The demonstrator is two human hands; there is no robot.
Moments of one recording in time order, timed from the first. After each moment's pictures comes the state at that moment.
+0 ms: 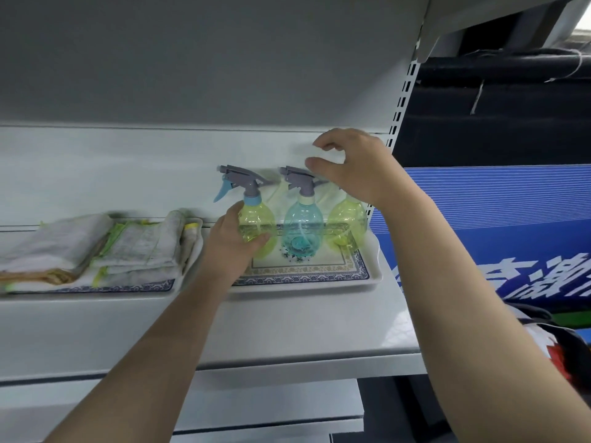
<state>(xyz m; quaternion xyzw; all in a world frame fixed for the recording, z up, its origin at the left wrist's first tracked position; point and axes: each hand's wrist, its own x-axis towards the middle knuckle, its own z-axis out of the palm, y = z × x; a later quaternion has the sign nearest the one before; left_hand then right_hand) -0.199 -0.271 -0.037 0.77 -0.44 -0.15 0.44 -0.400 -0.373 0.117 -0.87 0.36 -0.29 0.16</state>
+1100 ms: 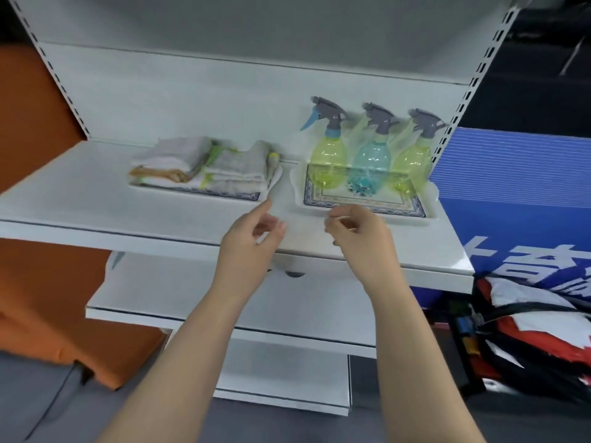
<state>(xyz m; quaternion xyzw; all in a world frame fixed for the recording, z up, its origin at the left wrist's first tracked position) -0.250 -0.058 -0.043 0.71 -0.35 -0.15 0.59 -0.395 -0.162 -0.015 -0.72 0.42 -0.32 0.44</state>
